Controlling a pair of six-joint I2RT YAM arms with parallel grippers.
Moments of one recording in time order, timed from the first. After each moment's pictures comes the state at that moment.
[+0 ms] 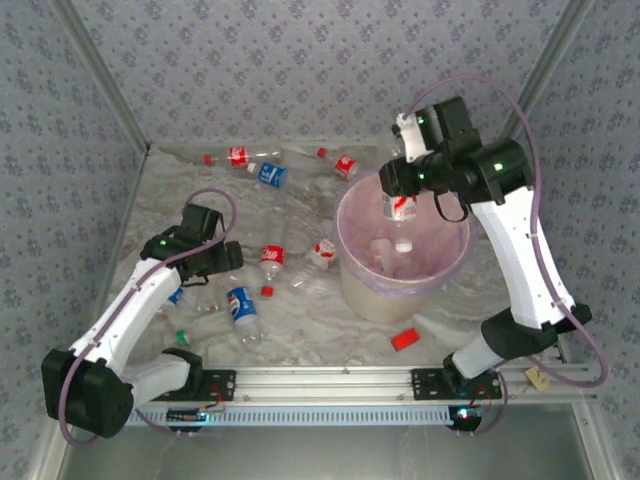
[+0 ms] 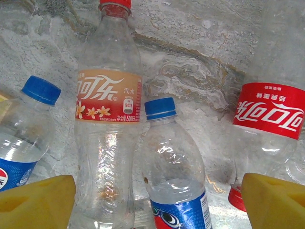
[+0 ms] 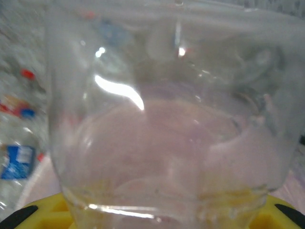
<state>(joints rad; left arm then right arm) -0.33 1.10 0.92 -0.92 -0.15 -0.49 0.50 1.56 2.15 -1.47 0.03 0.09</state>
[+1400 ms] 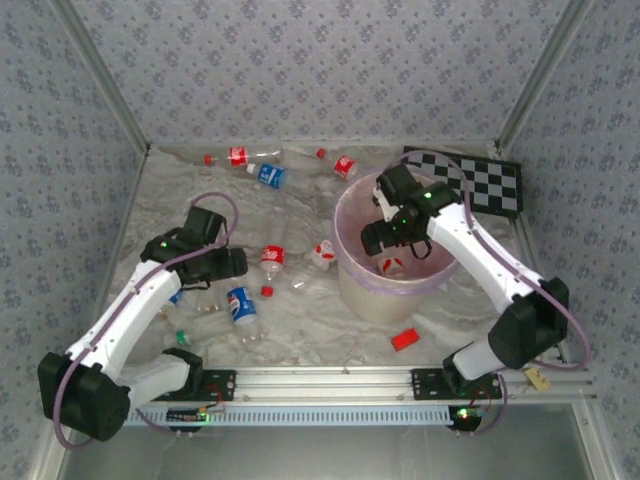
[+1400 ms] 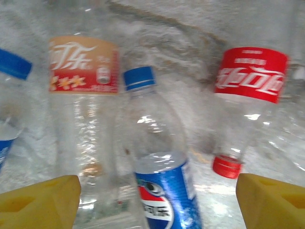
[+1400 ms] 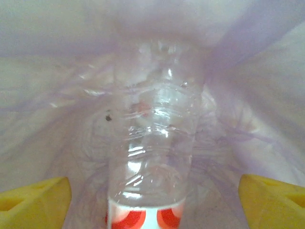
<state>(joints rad) -0.39 1.09 0.95 -0.99 -0.06 -0.52 0.51 1.46 1.41 -1.15 0.04 0.14</state>
